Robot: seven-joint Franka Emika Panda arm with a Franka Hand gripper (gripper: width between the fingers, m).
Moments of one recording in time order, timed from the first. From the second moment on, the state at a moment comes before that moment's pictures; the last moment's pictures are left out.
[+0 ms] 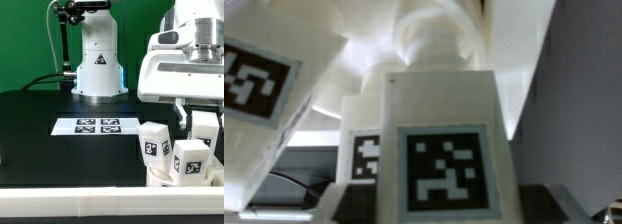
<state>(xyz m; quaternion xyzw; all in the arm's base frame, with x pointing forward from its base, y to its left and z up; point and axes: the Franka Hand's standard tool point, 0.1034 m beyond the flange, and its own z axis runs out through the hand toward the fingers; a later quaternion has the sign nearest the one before) 0.605 0.120 0.086 0.94 -0.06 0.33 0.05</state>
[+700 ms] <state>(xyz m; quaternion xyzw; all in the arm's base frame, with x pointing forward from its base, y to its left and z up) 0.599 0.121 0.082 0.94 -0.06 0.33 0.05</state>
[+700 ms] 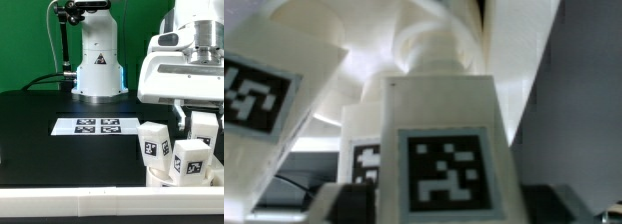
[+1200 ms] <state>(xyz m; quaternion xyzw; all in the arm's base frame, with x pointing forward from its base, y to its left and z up) 0.601 0.120 0.091 0.95 -0.06 0.32 0.04</state>
